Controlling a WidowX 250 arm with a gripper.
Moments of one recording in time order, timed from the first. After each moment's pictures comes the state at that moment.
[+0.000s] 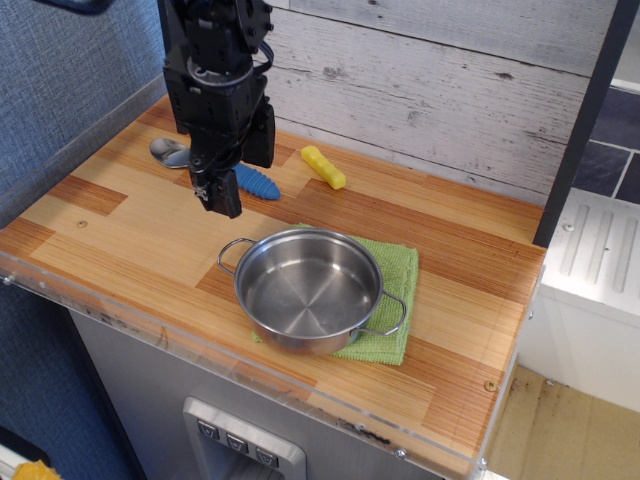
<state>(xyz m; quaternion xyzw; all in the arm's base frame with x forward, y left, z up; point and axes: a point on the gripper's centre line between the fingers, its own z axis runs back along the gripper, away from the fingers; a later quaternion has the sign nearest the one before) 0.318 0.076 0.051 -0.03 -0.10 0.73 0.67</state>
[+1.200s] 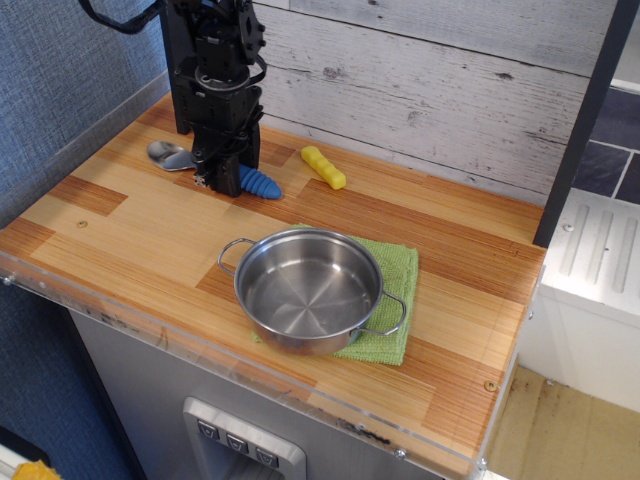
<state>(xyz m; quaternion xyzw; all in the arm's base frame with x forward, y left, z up) 0.362 0.112 0.007 0.00 -0.09 0.72 0.68</state>
